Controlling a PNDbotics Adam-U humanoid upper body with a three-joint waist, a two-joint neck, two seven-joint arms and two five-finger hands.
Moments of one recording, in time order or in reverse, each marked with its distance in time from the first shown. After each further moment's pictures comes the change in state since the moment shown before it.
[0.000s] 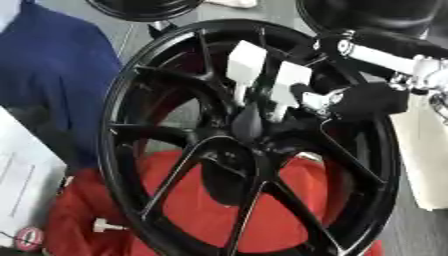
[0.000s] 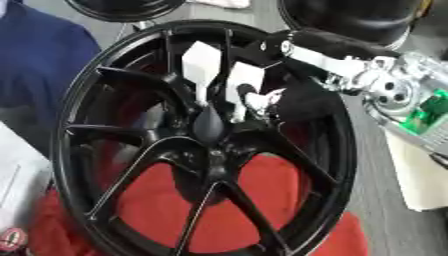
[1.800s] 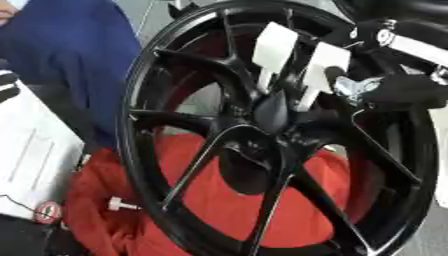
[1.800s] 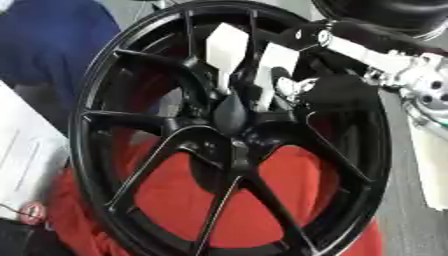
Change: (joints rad) left arm -0.001 -0.009 -0.001 0.000 -0.008 0.006 -0.006; right arm 0.039 0.008 -0.055 0.000 -0.040 0.024 -0.013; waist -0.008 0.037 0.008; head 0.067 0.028
